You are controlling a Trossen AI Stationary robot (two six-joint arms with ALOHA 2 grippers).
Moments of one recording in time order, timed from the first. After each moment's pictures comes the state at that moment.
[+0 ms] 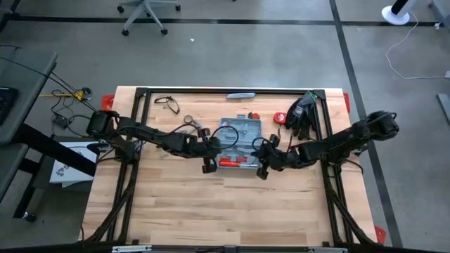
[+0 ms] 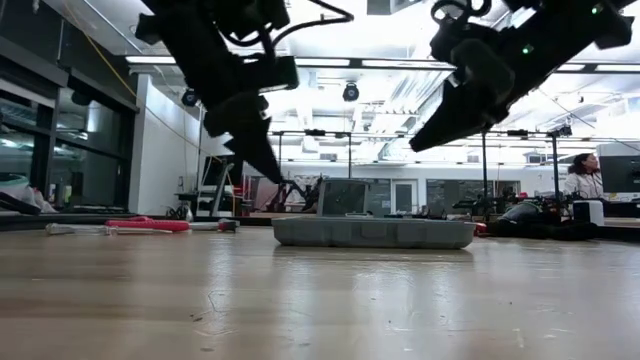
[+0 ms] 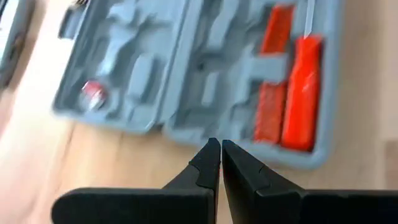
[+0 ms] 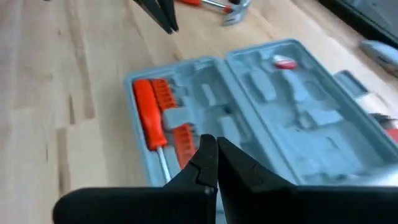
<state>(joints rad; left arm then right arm) -0.09 1.65 0.98 -0.32 -0.37 -0.08 0.27 1.39 0.67 -0.03 0.53 0.38</state>
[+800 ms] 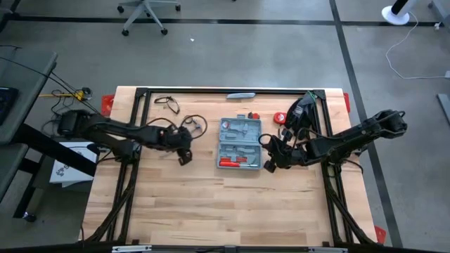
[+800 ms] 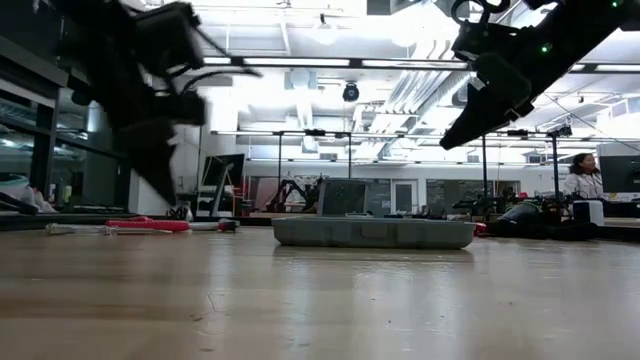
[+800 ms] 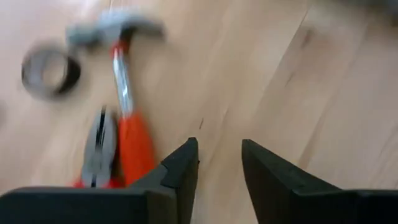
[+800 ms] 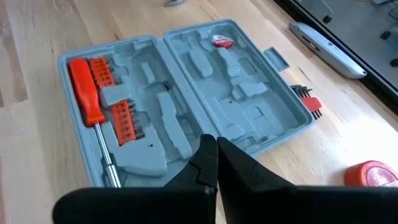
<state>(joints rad) 0.01 1.27 0.60 -0.50 -0.30 -0.40 0.27 1.26 0.67 -0.32 0.65 0.47</state>
